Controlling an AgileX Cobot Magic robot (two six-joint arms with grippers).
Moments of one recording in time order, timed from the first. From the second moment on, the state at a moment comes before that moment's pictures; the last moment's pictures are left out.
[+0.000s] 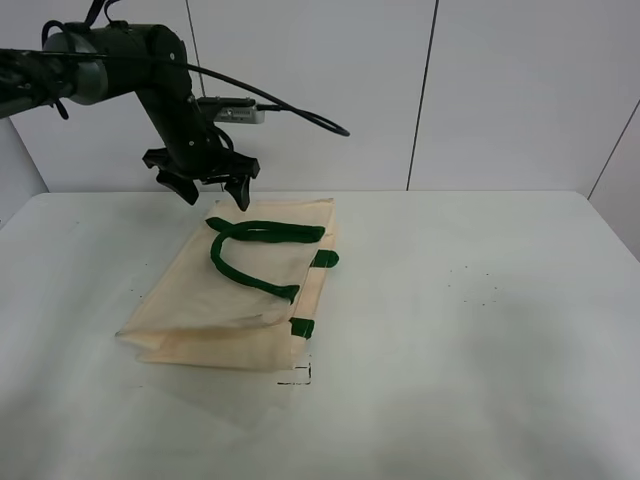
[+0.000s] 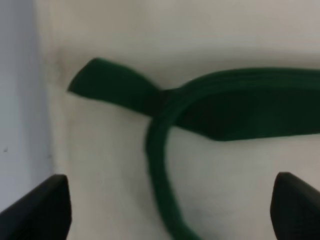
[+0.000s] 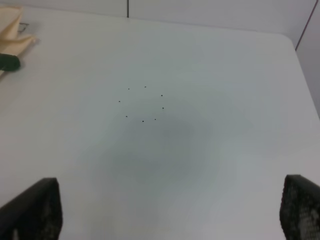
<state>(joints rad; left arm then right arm) -0.28 2.19 -1.95 0.00 1.04 -0.05 0.01 0.00 -0.49 0.00 1.03 -0.03</state>
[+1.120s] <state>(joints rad) -0.03 1.78 -1.47 0.01 1.11 -0.05 0.01 0.00 -0.49 0.01 1.03 -0.03</state>
